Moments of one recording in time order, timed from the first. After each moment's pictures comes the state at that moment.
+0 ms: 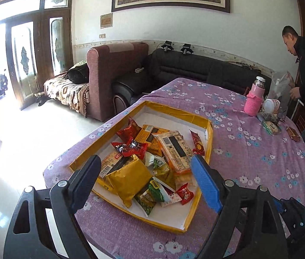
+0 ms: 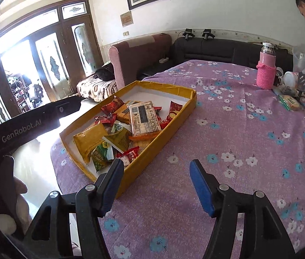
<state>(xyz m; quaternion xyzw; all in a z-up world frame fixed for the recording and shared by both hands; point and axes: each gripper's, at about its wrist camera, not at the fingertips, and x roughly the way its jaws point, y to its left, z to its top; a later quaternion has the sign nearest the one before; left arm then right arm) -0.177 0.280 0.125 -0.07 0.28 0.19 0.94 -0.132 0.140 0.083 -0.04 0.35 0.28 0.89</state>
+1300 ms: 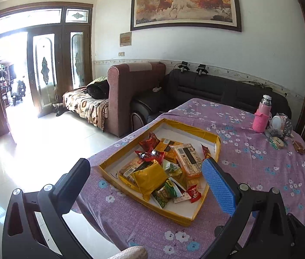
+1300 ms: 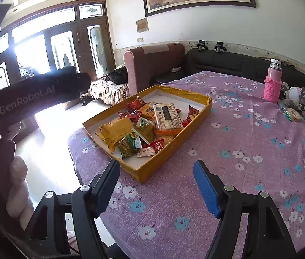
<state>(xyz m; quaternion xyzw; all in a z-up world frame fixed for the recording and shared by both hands) -0.237 0.267 0.143 -0.06 0.20 0.26 0.94 -0.189 0.150 0.089 -0.07 0.31 0.32 0.89</state>
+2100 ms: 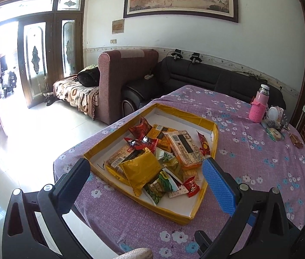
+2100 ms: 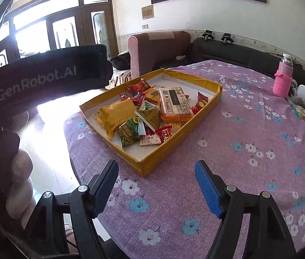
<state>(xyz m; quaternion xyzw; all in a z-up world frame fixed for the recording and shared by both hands) -0.210 0.281 0.116 -0.09 0.25 0.23 0.94 -0.174 0.171 0.060 -0.10 0.34 0.32 0.88</state>
